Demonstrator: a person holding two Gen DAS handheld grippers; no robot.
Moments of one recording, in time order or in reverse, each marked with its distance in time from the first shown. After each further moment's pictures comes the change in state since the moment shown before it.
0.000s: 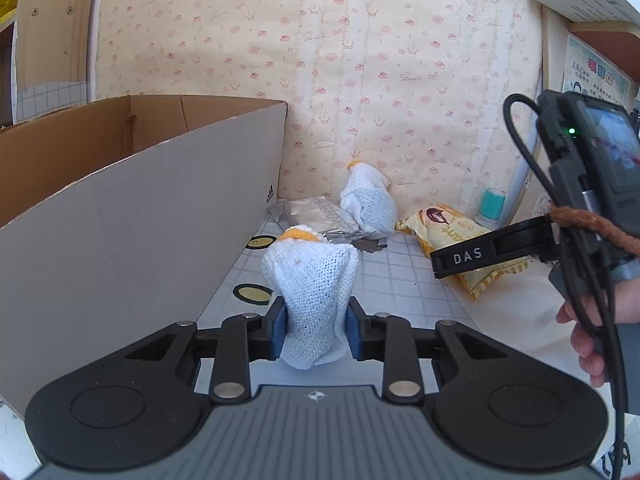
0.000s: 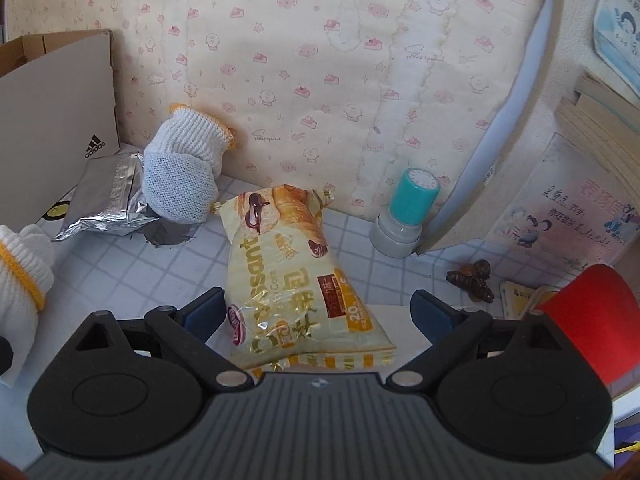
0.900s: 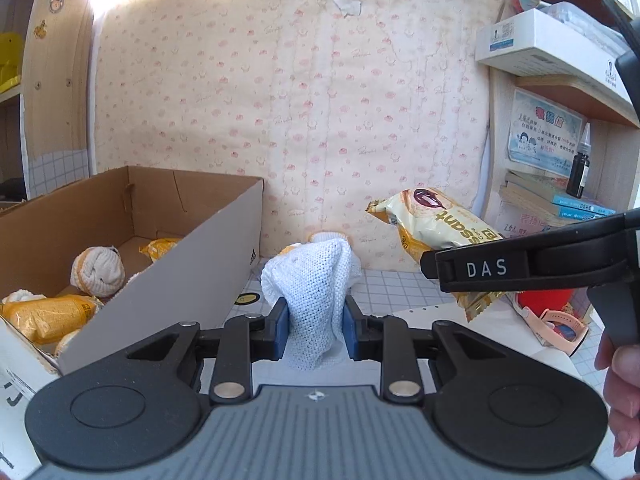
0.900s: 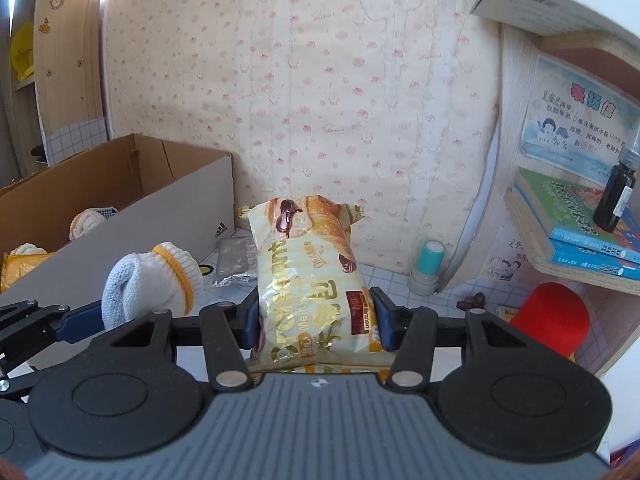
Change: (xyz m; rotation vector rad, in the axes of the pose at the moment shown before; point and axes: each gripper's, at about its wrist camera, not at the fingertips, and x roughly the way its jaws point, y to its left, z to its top) left arm -0.071 -0.022 0.027 0.044 -0.125 -0.038; right arm -0.158 -0.001 -0.021 0.036 -0.256 0.175
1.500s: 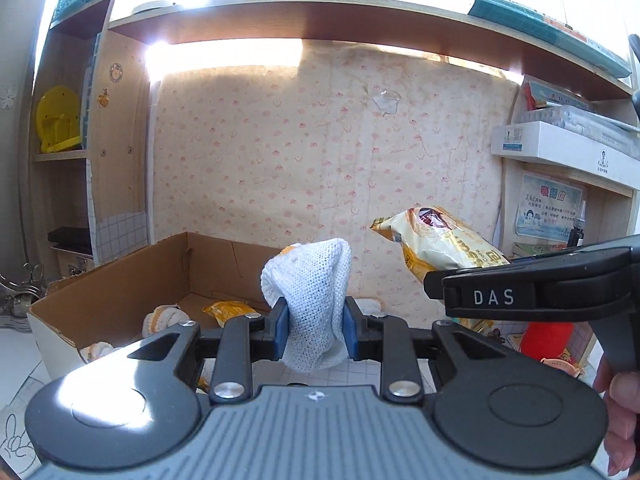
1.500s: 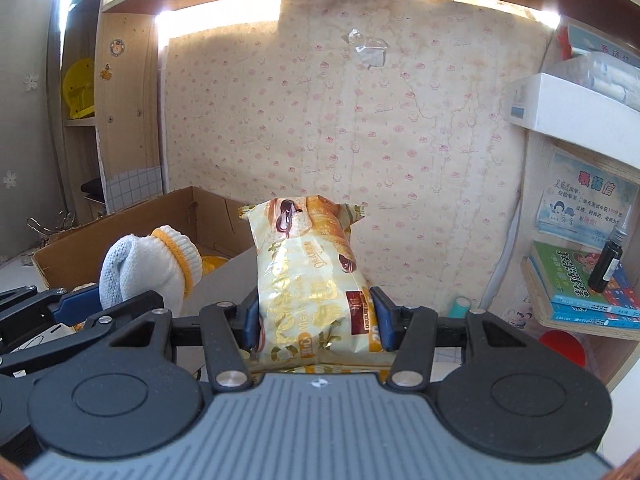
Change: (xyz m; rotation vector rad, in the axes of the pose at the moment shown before) left arm -0.076 0.035 0.034 -0.020 -0.143 0.071; right arm -0.064 0.055 0.030 -0.037 -0.119 0.063
